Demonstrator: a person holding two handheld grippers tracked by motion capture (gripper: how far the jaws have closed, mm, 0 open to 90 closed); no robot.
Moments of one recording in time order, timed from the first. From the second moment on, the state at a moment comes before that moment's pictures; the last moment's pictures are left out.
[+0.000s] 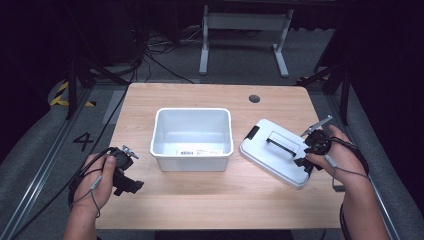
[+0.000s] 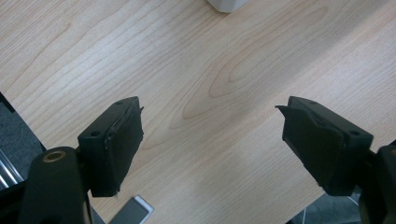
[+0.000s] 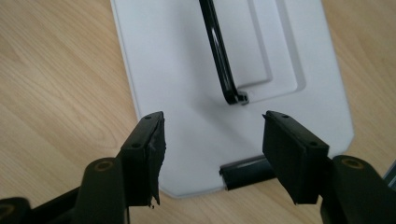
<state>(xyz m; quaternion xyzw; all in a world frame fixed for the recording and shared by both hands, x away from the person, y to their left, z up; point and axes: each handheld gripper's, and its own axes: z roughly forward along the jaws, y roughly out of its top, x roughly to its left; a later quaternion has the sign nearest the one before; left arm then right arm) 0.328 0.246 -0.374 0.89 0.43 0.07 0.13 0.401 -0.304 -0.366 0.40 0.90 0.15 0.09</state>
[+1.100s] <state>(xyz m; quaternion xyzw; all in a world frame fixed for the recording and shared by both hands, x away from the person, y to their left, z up) 0.328 0.242 -0.388 0.89 0.43 0.06 0.13 0.442 -0.271 -0.410 0.34 0.90 0.23 0.14</state>
